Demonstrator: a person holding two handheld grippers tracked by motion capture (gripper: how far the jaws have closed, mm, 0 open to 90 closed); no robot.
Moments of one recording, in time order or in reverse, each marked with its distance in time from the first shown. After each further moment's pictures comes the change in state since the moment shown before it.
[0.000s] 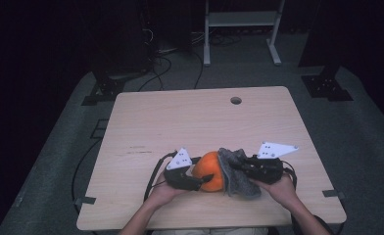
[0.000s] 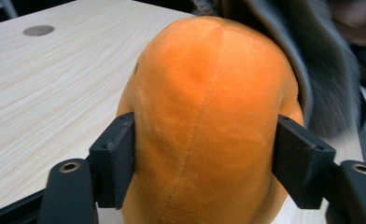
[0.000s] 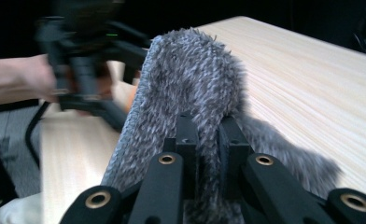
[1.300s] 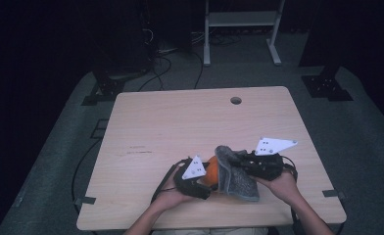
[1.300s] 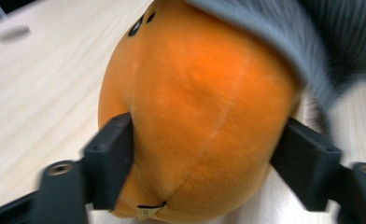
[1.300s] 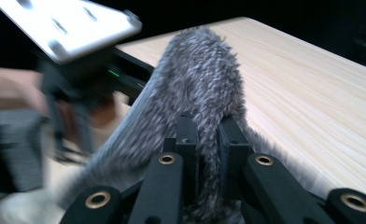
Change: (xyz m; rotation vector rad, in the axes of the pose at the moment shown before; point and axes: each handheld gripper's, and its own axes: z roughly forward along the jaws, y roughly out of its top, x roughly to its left) left arm -0.027 -0.001 0.017 0.084 0.015 0.198; right arm 0.003 0.023 -0.003 0.032 0.017 -0.038
